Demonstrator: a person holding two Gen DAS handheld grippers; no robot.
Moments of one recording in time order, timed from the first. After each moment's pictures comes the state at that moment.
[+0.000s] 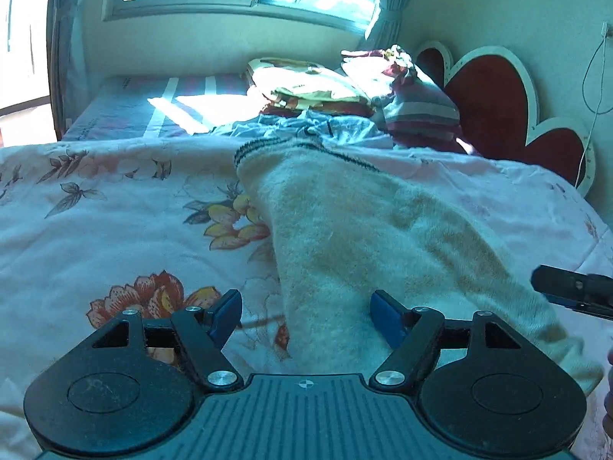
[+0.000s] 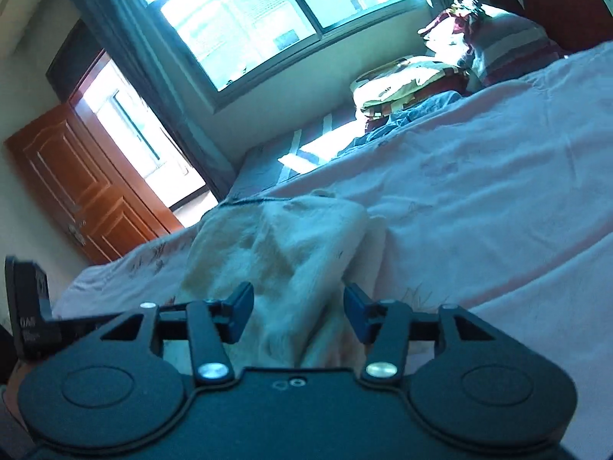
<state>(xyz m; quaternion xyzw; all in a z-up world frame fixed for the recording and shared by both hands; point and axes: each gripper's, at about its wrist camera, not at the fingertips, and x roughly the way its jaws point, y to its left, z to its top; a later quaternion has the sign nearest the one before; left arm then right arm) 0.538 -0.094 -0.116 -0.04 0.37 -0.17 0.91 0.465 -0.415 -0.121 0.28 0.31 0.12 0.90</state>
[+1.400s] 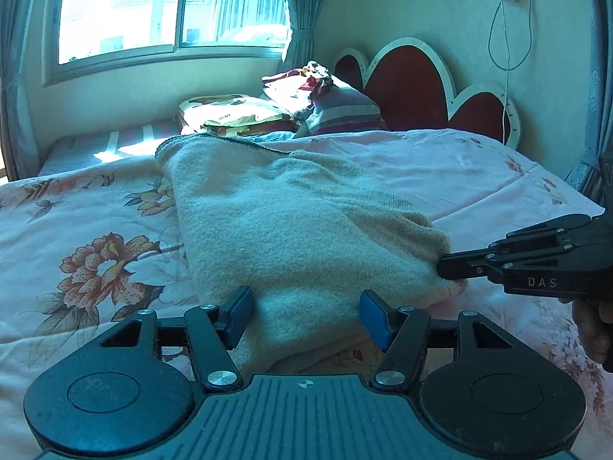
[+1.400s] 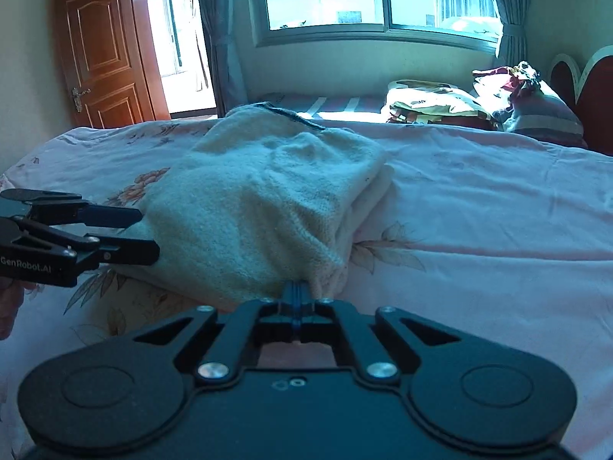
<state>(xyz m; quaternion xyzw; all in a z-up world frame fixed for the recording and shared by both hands) 0.401 -0.113 -0.108 0.04 0.30 -0.26 0.92 0.369 -0.355 -0.118 0.01 0.32 0.15 0.94</state>
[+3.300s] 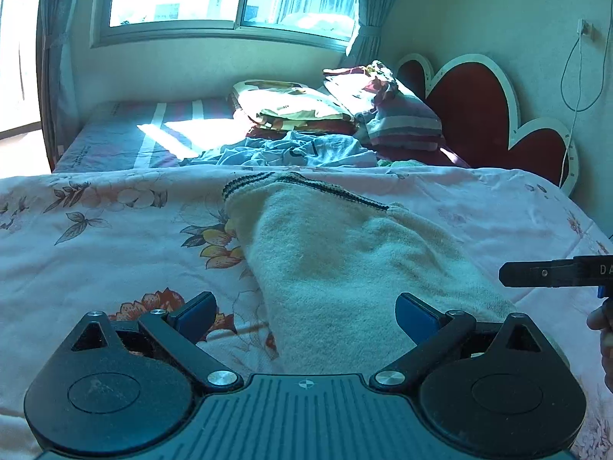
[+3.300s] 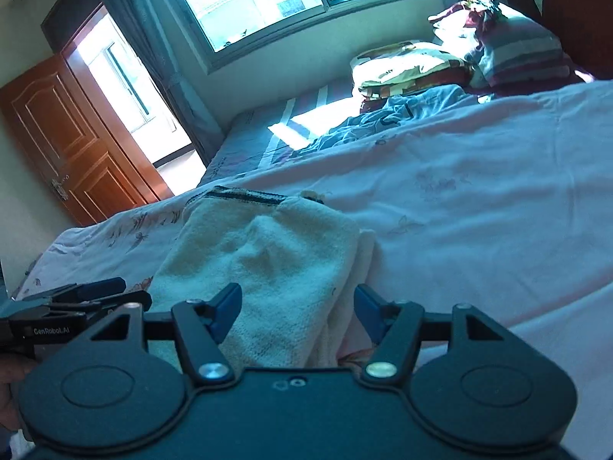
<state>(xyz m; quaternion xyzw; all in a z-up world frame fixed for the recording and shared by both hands) 0.508 -0.082 -0.093 -0.02 0.35 -0.19 0.92 0.467 -0.408 -0.101 0.20 0.37 0.13 0.90</state>
